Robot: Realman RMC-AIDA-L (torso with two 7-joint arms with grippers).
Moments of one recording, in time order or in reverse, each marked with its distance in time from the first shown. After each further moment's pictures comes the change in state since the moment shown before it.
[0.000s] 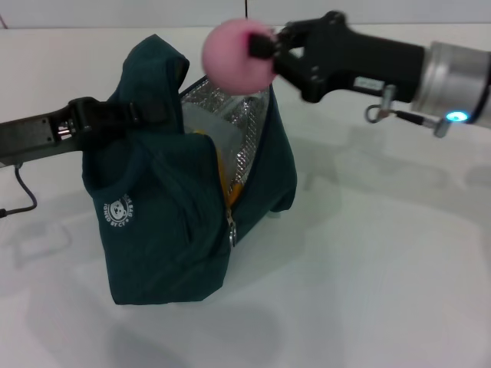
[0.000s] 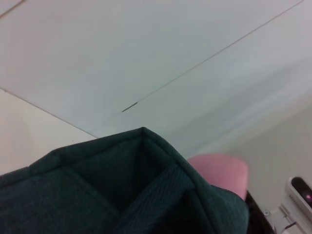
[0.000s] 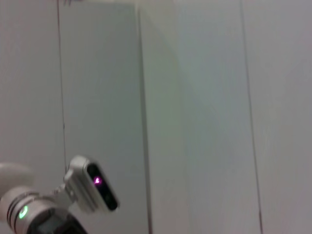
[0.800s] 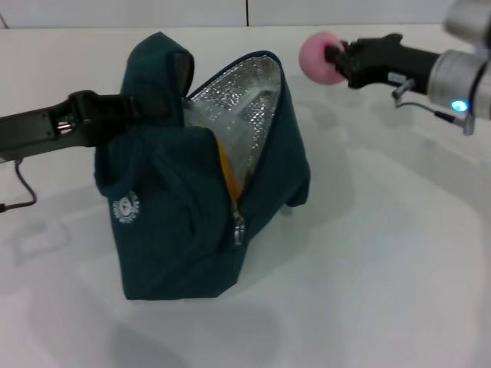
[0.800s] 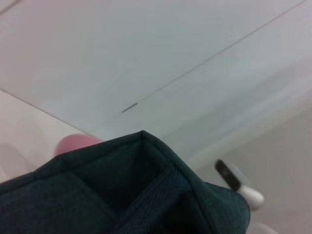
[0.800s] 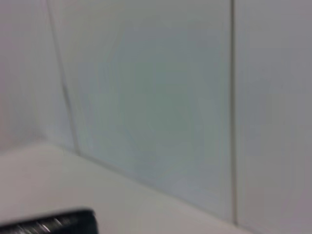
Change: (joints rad) left arm -0.007 0.000 -0.007 0.004 -0.002 -0.003 -0.022; right arm 0.094 -0.001 0.132 0.217 -0.120 0.451 0.024
